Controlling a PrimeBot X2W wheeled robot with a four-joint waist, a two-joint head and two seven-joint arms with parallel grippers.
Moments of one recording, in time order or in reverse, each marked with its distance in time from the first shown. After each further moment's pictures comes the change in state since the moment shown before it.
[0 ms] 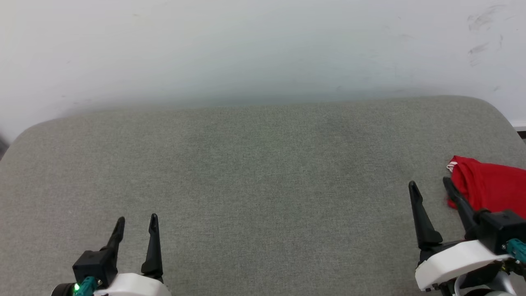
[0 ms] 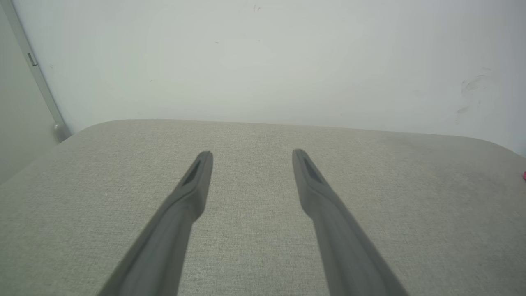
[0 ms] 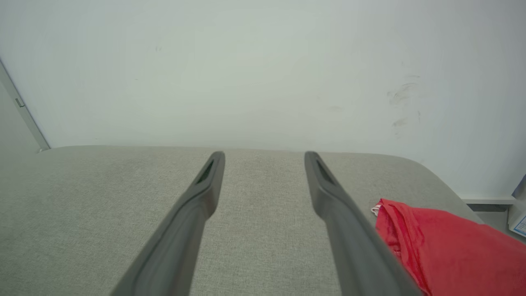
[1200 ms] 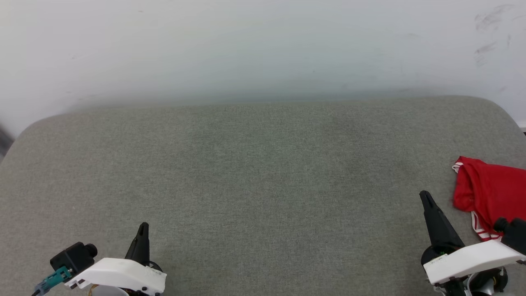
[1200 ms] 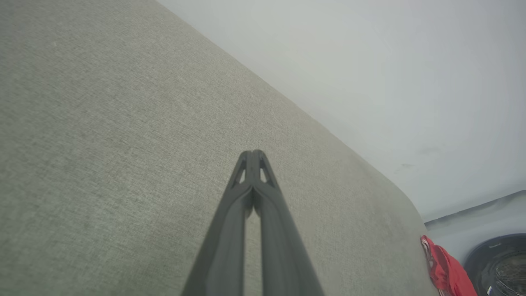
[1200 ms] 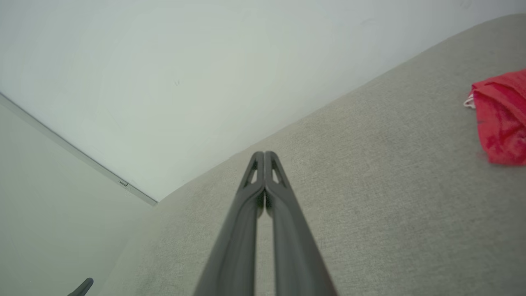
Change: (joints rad) left arm -0.025 -0.153 0.162 0.119 -0.425 -0.178 0.137; right arm -0.025 -0.016 -0.003 0.181 0.623 0.000 -0.002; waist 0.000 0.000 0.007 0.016
